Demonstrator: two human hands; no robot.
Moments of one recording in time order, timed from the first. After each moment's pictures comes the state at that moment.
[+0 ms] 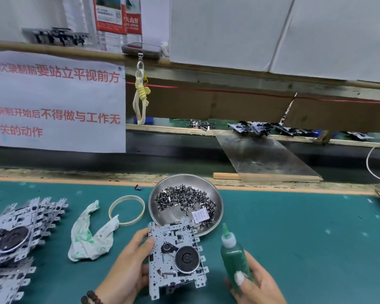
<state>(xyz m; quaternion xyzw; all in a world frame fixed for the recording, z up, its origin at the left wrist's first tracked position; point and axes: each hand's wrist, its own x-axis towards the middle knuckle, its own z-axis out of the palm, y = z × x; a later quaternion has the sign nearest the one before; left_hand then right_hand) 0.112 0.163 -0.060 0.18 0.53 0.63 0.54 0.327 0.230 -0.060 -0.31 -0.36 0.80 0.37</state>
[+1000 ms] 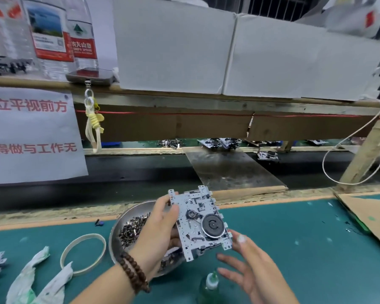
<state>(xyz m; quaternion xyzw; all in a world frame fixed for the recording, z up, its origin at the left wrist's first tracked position) 0.162 0.274 0.011 0.38 0.49 0.60 0.50 0.346 0.284 -0.005 -0.44 -0.38 0.69 0.43</state>
